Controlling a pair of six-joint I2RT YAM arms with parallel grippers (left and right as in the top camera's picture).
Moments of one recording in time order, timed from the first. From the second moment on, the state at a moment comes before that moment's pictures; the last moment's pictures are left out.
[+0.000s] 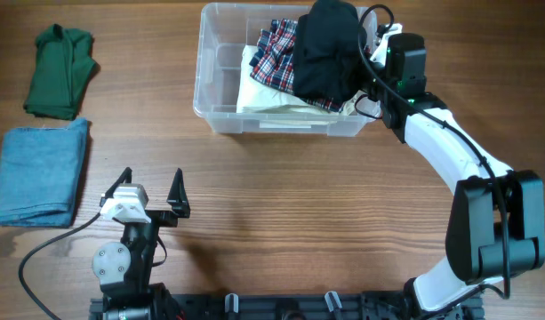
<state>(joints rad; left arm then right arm) 0.14 0.01 0.01 -0.06 0.23 -0.14 0.15 1.78 1.13 0.09 -0.31 0.64</state>
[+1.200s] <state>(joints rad) 0.14 0.01 0.01 -0.06 0.23 -0.14 0.15 1.51 1.13 -0.07 -0.22 0.21</state>
